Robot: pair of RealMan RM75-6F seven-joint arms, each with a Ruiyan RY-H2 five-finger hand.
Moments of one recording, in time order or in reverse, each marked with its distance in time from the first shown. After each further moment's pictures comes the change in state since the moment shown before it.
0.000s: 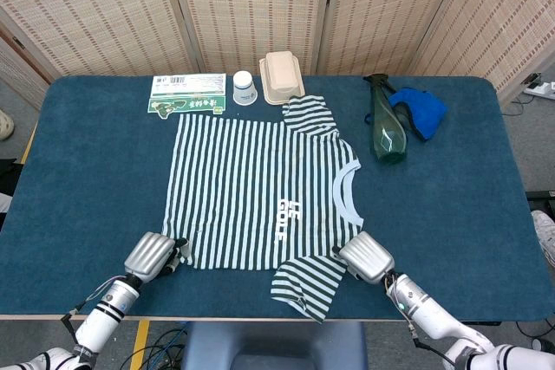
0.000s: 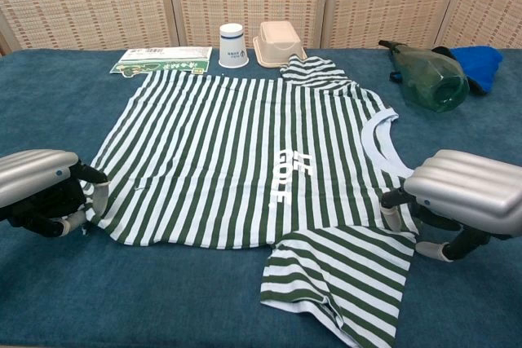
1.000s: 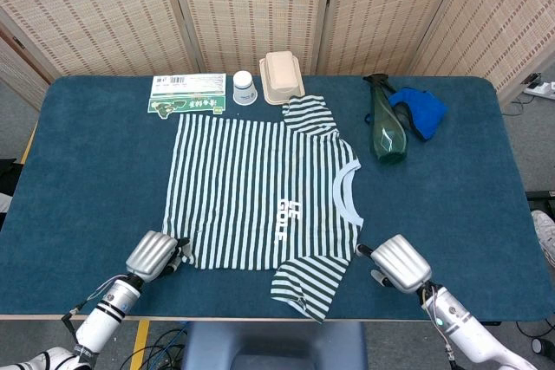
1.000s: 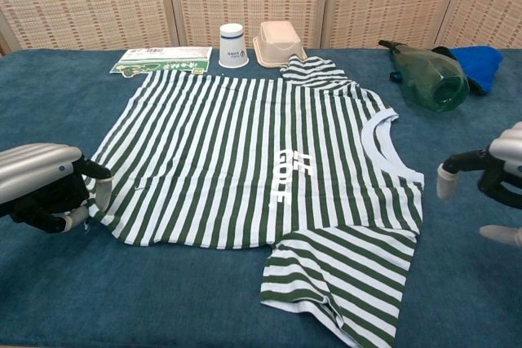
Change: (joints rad) left arm -0.004 0.015 -0.008 -0.036 0.004 -0.002 0.040; right arm -0.134 0.207 0.016 -0.174 -0.092 0.108 0.101
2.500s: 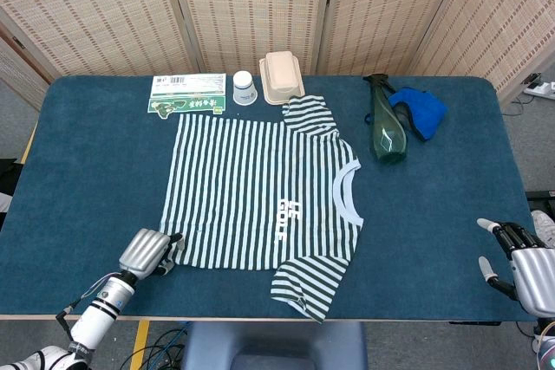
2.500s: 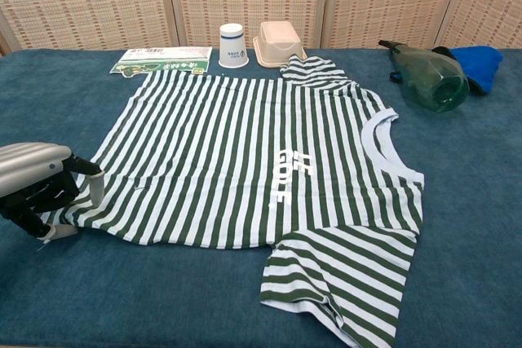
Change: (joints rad) left arm 0.013 0.017 -0.025 0.016 -0.017 -0.033 0.004; right arm -0.346 0.254 0.024 -0.087 0.147 0.492 0.263
